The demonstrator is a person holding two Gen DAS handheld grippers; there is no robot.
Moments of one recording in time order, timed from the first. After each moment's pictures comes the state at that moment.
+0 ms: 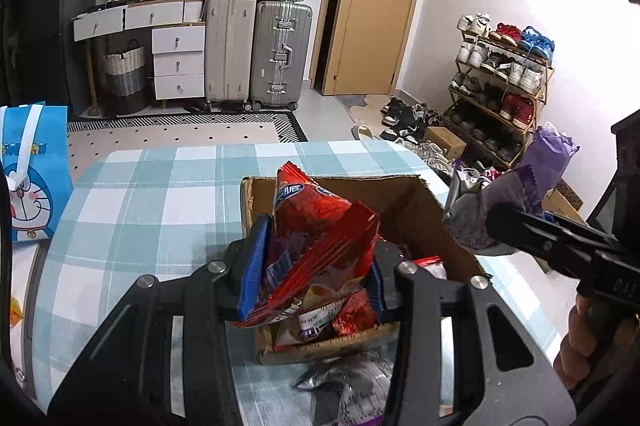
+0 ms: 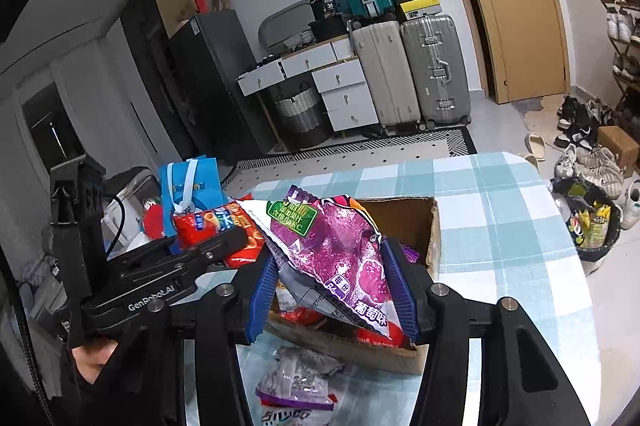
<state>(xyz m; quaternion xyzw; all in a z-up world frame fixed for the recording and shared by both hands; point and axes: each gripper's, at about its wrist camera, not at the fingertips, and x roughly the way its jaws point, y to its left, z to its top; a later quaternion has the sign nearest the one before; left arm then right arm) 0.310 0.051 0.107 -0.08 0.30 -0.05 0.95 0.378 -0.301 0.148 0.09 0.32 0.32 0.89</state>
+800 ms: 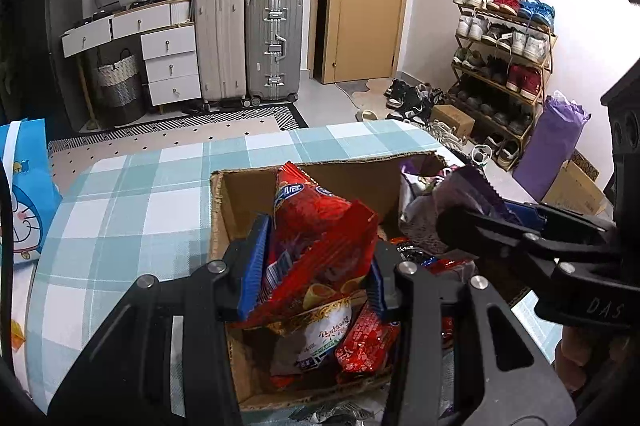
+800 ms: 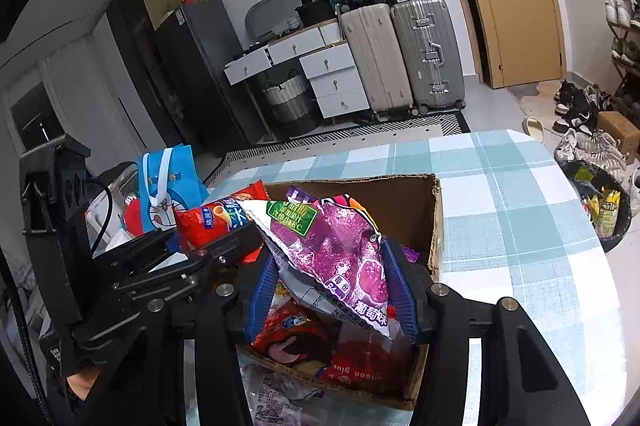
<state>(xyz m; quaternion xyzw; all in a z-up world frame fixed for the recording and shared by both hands) 0.357 0.027 0.059 -0.02 0.32 -0.05 0.95 0.425 -0.284 0.095 0.08 0.35 0.30 0.88</state>
